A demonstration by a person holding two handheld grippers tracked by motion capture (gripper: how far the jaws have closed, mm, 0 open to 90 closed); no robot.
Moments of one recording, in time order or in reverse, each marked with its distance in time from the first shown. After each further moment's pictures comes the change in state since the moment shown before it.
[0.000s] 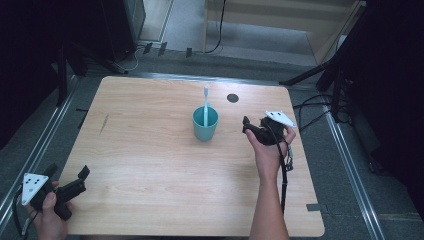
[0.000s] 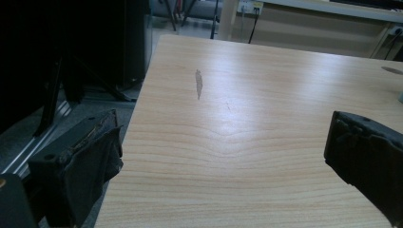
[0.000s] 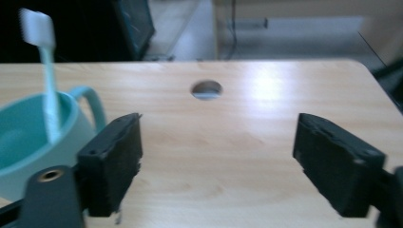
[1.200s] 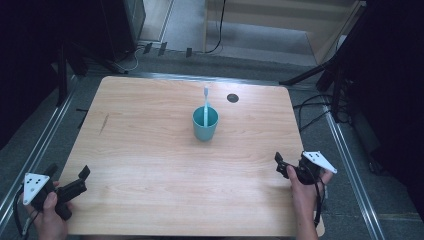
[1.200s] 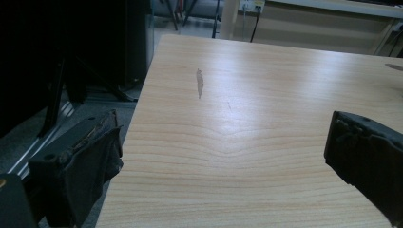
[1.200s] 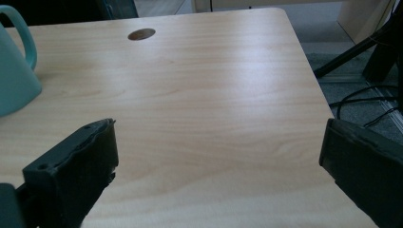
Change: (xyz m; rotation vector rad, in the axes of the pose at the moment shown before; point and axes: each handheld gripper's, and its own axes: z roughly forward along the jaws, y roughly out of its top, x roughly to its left) left arm -0.002 0.000 0.000 0.002 0.008 0.014; right arm -0.107 -0.092 -0.062 -0.035 0.004 0.004
